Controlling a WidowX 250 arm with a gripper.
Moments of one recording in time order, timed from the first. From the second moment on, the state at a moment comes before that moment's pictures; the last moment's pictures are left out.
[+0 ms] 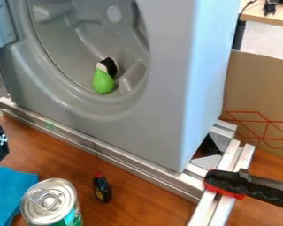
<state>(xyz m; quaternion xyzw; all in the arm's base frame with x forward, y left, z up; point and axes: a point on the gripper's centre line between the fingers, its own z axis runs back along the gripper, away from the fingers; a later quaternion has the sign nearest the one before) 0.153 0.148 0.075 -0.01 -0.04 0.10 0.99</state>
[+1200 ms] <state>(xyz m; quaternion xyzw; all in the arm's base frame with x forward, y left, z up) 0.161 0.110 0.035 -0.04 -0.06 -0.13 0.99</state>
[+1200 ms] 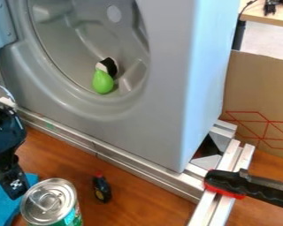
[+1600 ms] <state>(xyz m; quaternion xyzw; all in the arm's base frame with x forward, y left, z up) 0.174 0.043 0.011 -0.09 -0.02 -0.20 0.97</state>
